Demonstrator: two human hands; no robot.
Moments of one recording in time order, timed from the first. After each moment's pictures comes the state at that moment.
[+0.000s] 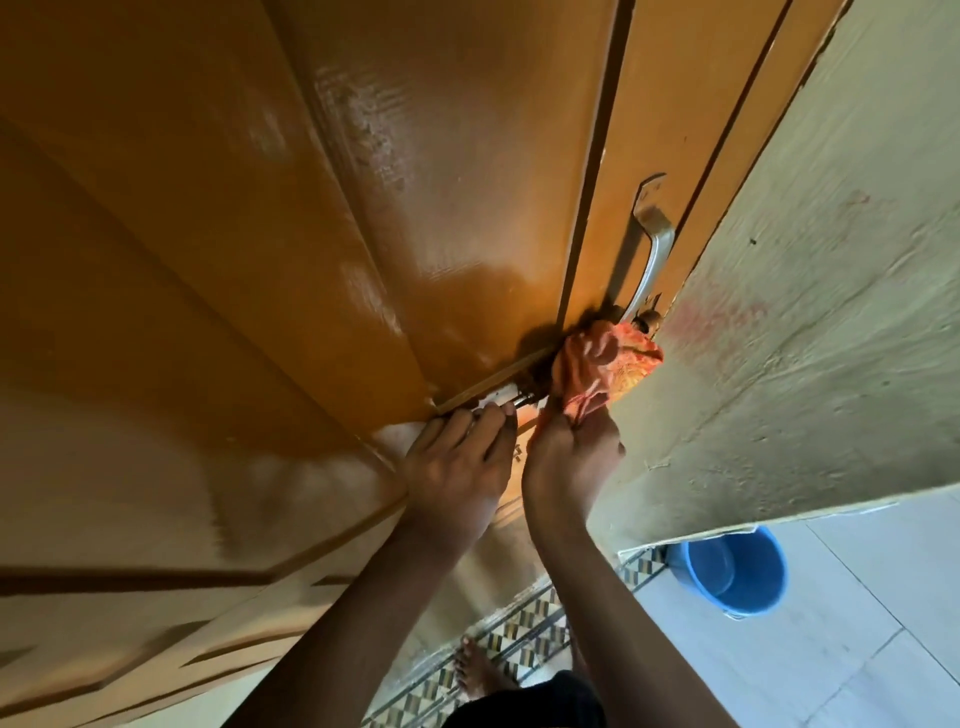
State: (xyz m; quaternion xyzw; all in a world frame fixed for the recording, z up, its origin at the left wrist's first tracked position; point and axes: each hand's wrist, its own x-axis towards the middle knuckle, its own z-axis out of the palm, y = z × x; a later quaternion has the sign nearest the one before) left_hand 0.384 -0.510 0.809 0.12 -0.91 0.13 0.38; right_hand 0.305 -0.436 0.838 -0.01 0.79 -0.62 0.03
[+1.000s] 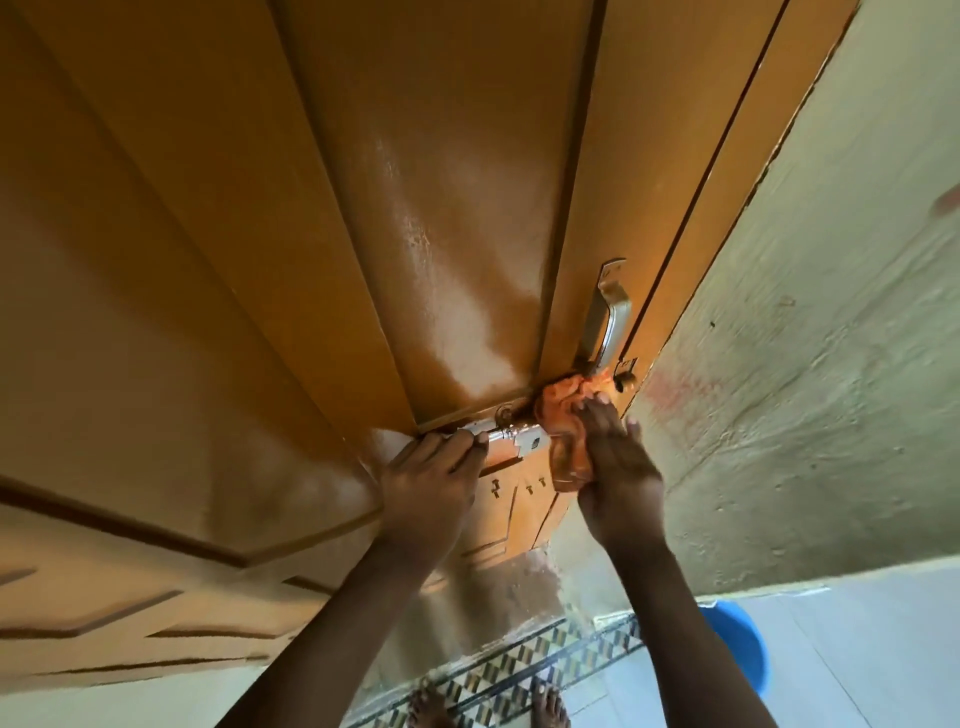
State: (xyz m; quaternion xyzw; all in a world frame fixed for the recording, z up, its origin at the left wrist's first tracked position) left_hand 0.382 -0.495 0.815 0.19 -0.93 0.08 0.31; right_hand 0.194 -0.352 0.793 -0.51 0.78 -0.33 -0.13
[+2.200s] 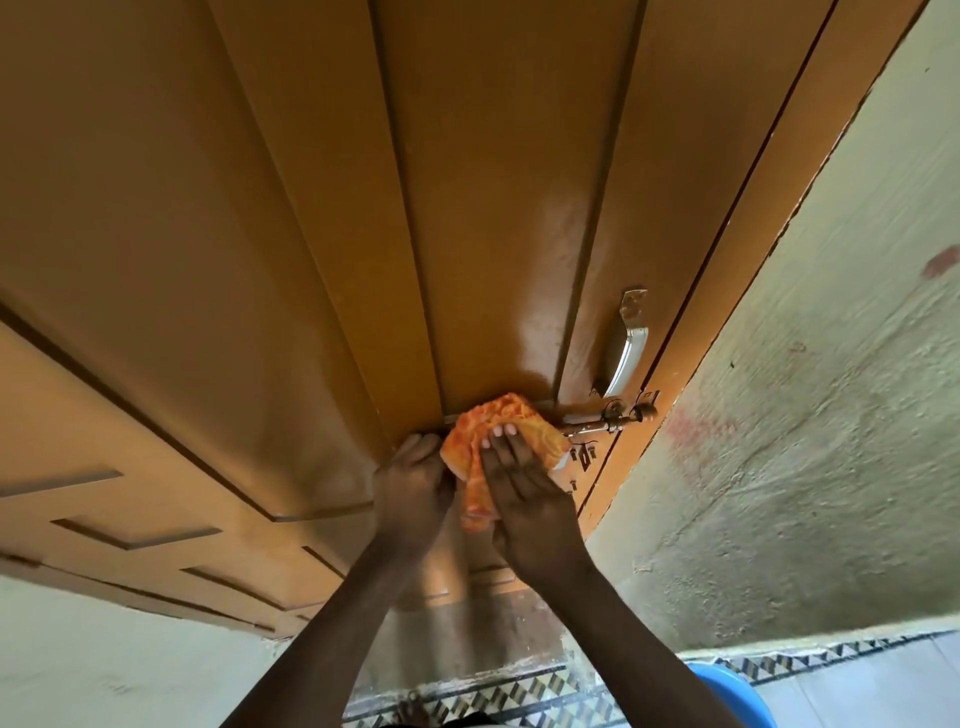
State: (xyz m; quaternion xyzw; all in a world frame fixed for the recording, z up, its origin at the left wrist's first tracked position) left_hand 0.404 -0.489 0.802 0.35 -0.86 -0.06 0.37; right_hand 0.263 -0.378 0.815 -0.68 0.66 -0.31 -0.07
